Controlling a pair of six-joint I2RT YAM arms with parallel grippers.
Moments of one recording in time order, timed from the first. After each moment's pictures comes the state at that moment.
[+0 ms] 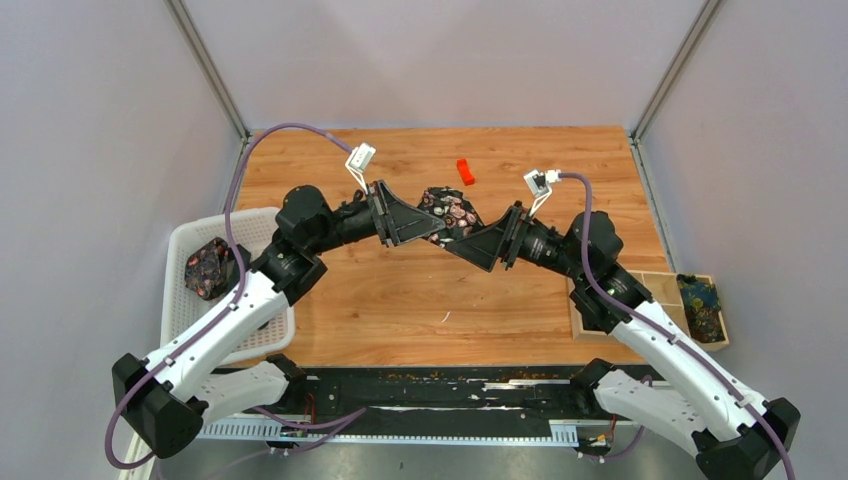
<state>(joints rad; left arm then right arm) -0.65 1.04 0.96 0.22 0.59 -0.98 0.64 0.87 0.84 0.08 -0.50 0.85</state>
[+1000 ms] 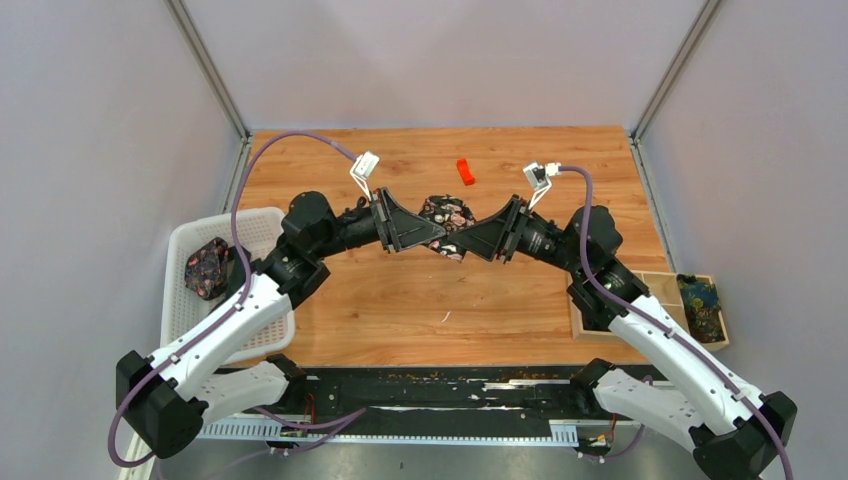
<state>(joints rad) -0.65 1.04 0.90 0.26 0.60 -0.98 0.64 0.91 0.87 0.14 -0.52 0.86</state>
